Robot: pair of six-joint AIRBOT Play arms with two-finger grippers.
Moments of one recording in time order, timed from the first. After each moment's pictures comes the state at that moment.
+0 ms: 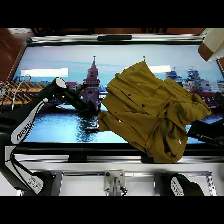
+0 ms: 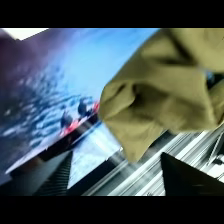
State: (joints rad) left arm -0.20 -1.85 1.43 0.81 -1.46 -1.30; right arm -0.32 -0.83 1.04 -1.44 1.80 1.51
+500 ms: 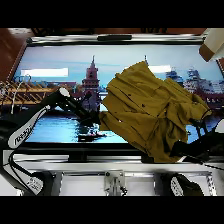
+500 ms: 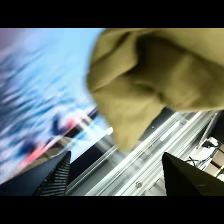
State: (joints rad) left arm -0.26 -1.81 1.26 0.72 -1.40 -1.25; right arm -0.32 -0.79 0.67 -1.37 1.80 1.48
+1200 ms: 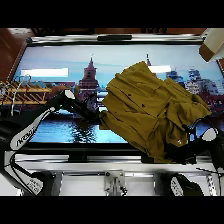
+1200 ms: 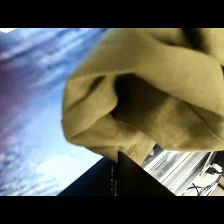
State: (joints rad) left arm -0.30 -1.81 1.25 0.70 -1.29 -1.28; right arm -0.32 -0.79 0.48 -1.31 1.57 1.51
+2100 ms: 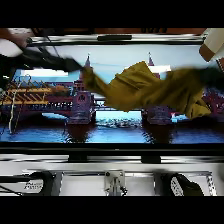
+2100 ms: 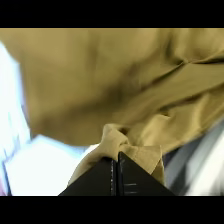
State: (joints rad) left arm -0.09 -1.49 1.82 0.64 -1.24 -1.18; right arm -0.32 -0.80 1.23 -0.69 0.90 1.31
